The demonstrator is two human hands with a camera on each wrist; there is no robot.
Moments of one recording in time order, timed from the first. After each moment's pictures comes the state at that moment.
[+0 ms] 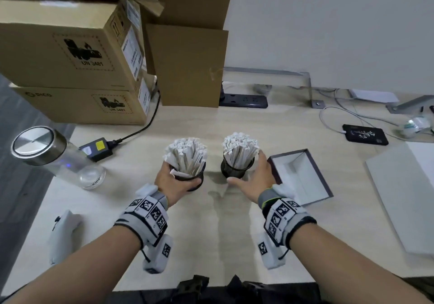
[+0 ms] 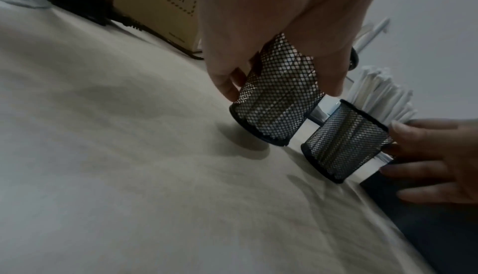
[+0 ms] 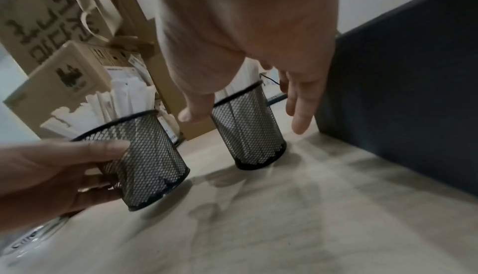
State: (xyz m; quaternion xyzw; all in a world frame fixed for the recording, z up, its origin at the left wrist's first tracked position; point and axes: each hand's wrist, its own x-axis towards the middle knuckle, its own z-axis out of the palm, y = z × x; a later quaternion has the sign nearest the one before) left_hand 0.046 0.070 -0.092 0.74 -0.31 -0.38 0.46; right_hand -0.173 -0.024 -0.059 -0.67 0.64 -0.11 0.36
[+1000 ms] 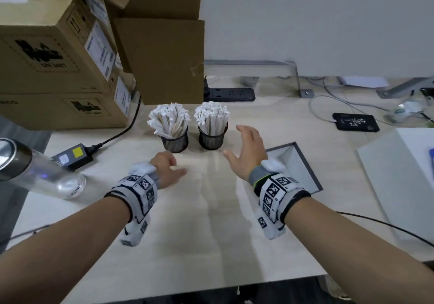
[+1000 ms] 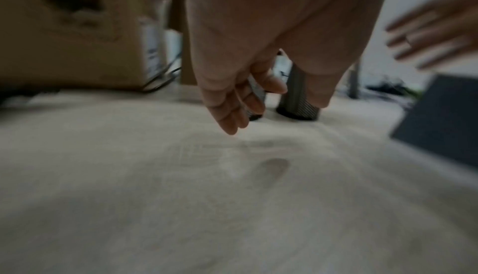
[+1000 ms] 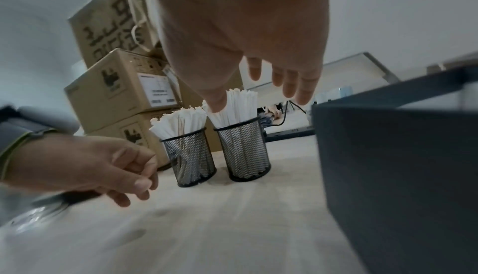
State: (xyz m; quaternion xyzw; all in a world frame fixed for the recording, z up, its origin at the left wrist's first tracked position) left_hand 0.059 0.012 -0.084 0.82 -0.46 -0.33 0.09; right_hand -0.172 -0.069 -0.042 -0.78 0.55 -0.17 0.25
